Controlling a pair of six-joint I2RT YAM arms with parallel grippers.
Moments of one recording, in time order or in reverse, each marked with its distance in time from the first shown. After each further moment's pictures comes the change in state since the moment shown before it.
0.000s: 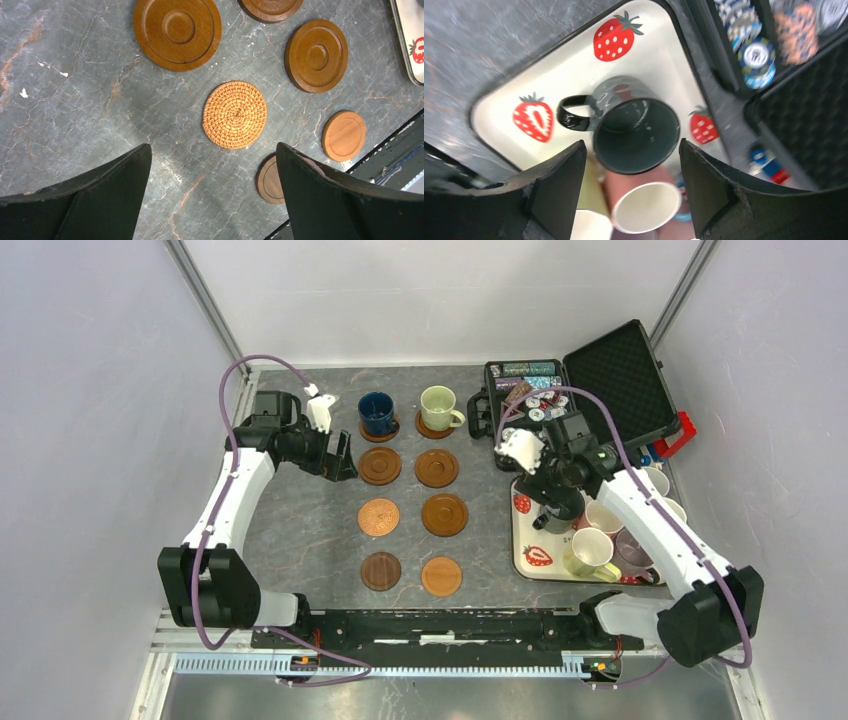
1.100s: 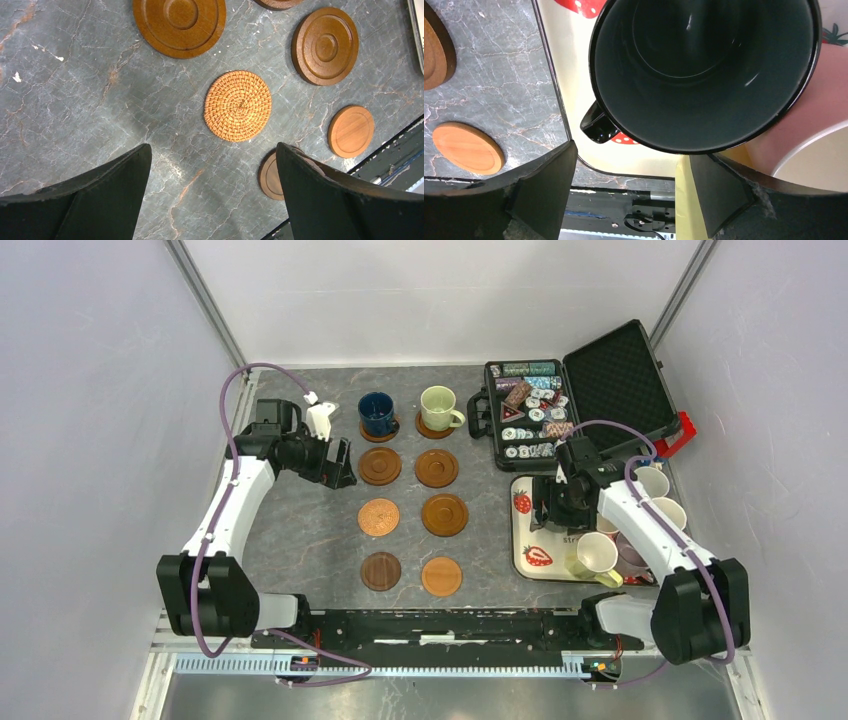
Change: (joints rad) left arm 0.000 -0.041 -0.071 0.014 -0.028 -0.002; right arm -0.165 -0.023 -0.257 0.053 -0.024 1.110
